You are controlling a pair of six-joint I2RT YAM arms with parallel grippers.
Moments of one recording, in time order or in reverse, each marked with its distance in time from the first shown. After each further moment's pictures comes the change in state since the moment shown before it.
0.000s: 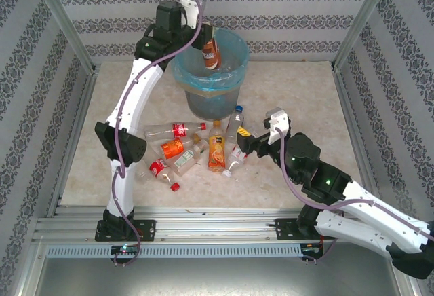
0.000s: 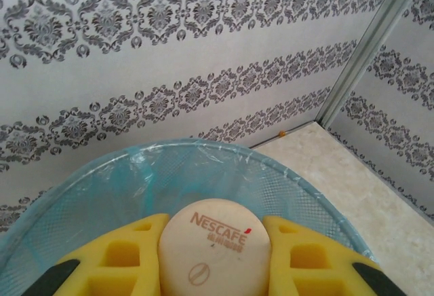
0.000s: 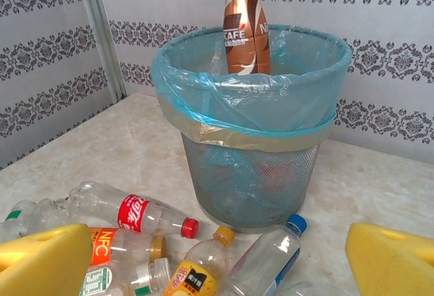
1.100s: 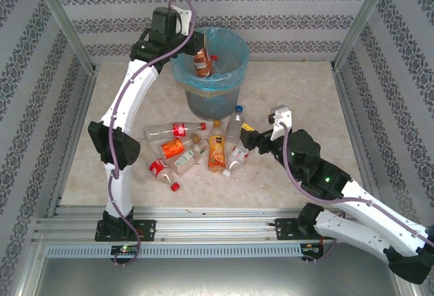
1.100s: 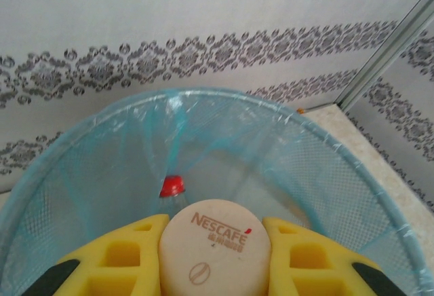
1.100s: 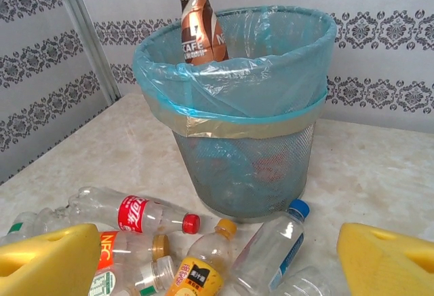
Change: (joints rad) left arm 0.021 -0.085 -0.187 -0.011 -0.049 -0.053; right arm -0.079 0.001 -0.006 -0.016 -0.050 0.098
